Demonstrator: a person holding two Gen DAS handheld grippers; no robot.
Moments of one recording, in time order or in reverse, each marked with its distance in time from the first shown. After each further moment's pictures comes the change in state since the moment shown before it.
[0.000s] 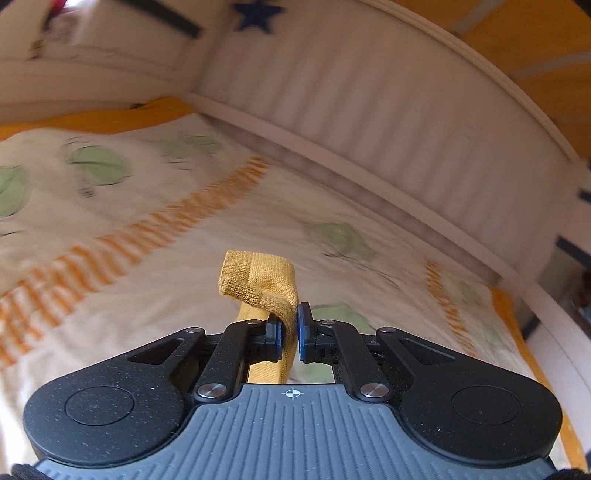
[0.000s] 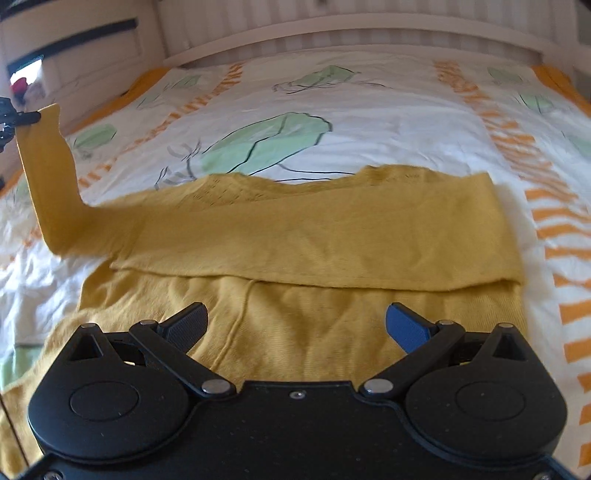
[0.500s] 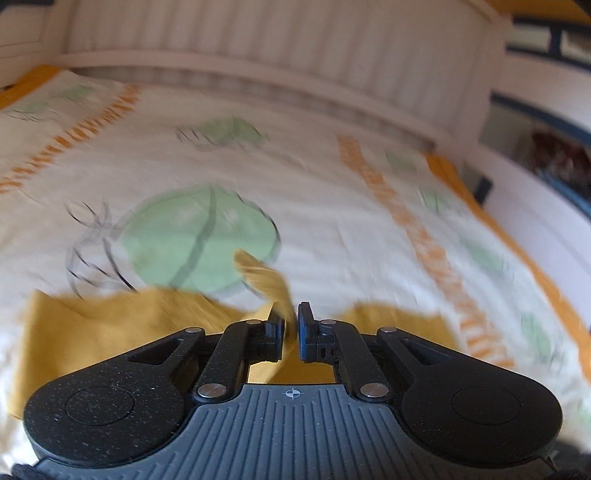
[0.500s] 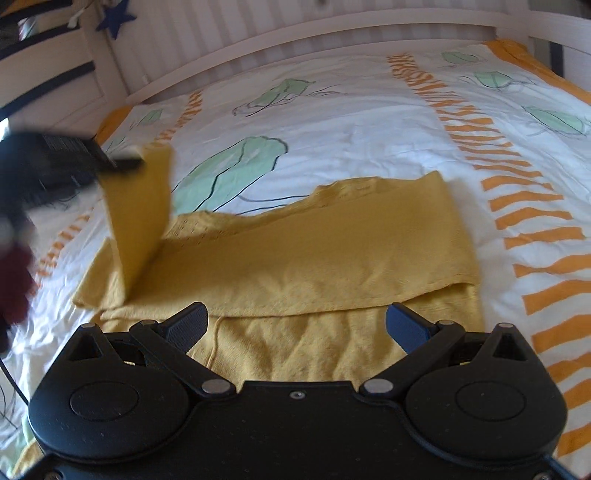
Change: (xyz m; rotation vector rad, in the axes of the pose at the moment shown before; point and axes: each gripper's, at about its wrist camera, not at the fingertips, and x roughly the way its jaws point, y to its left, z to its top) left arm 0.089 -0.147 -0.141 0.279 0.269 -0.144; right arm -0.018 -0.031 0.017 0.156 -0.041 -0.037
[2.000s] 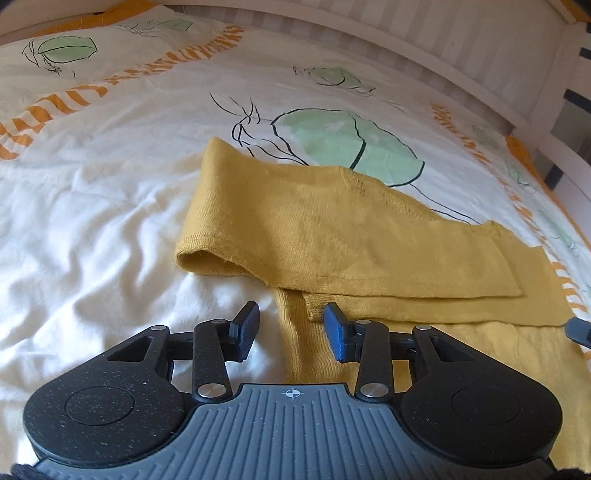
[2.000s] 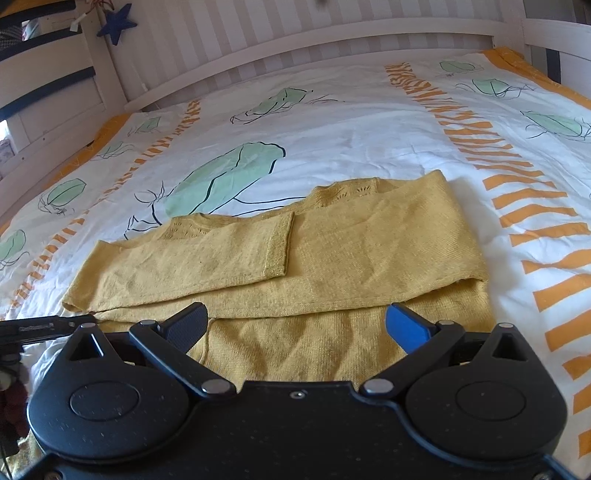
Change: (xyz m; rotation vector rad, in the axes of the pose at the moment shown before) left arm -0.044 0.134 -0.093 -0.157 0.083 0.168; right arm 0.014 0.007 -0.016 -0.043 -0.048 -0.003
